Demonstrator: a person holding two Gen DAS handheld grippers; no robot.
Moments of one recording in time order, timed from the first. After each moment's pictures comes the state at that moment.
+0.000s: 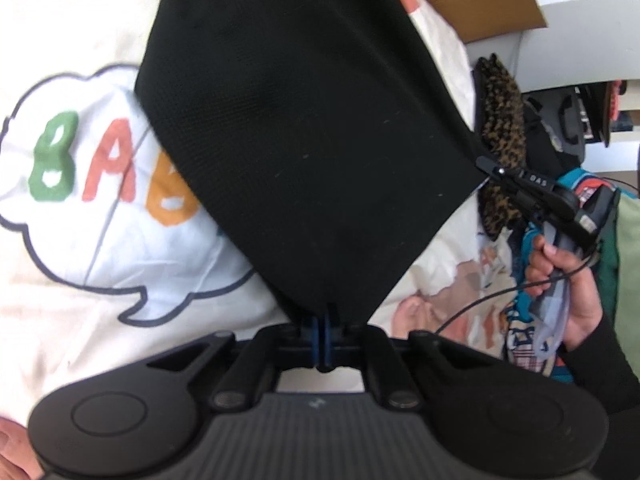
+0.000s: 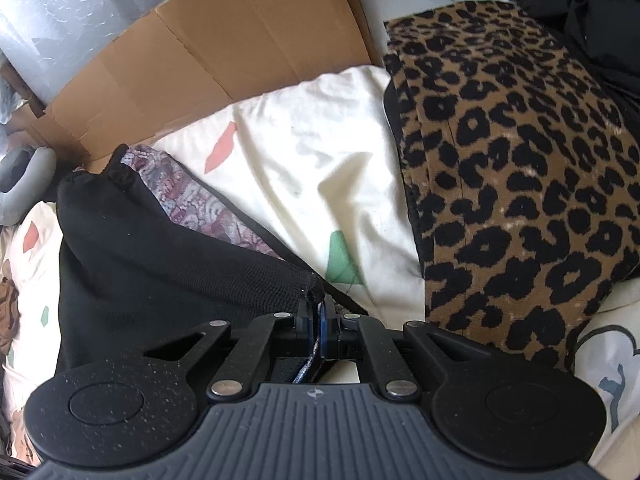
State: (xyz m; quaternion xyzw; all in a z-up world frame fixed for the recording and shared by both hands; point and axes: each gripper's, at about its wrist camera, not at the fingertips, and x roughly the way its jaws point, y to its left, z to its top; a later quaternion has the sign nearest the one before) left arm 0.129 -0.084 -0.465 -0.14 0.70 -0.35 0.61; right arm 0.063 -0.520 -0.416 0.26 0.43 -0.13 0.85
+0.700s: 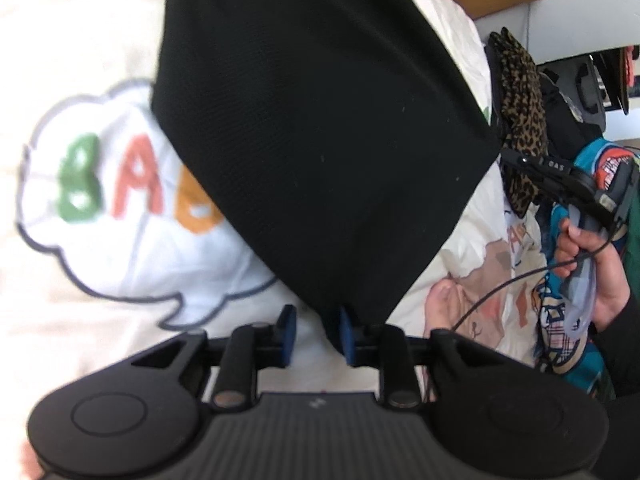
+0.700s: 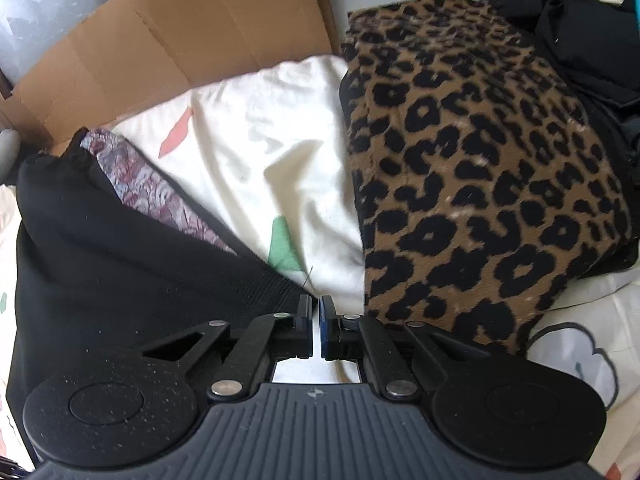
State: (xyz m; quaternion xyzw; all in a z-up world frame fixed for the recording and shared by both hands) left arm 0.143 -0.079 -0.453 -0.06 0.69 -0.36 0.62; right arm 0.053 -0.526 -0.413 0.22 0.45 -0.18 0.85
